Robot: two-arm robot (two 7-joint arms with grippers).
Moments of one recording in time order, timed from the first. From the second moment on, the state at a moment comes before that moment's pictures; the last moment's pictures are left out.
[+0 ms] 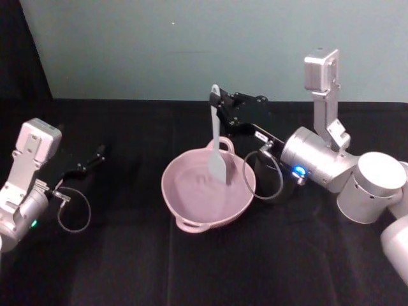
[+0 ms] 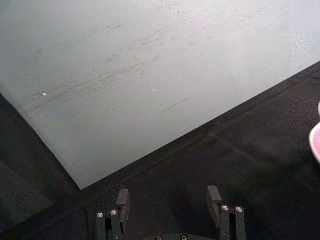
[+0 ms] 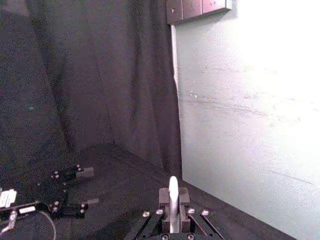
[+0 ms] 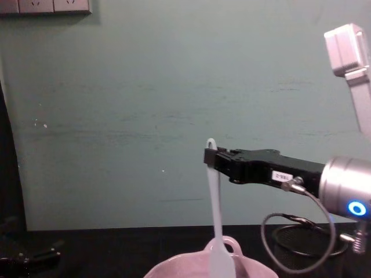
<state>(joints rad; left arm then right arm) -0.20 0.60 0.45 -1.41 -0.25 -0.12 0.03 0.45 0.31 -0.46 -1.33 0.47 -0.04 0.49</state>
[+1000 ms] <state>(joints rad) -0.20 0.60 0.45 -1.41 -0.25 -0.12 0.03 0.39 0.27 -0.51 -1.39 0.46 -0.04 0.51</state>
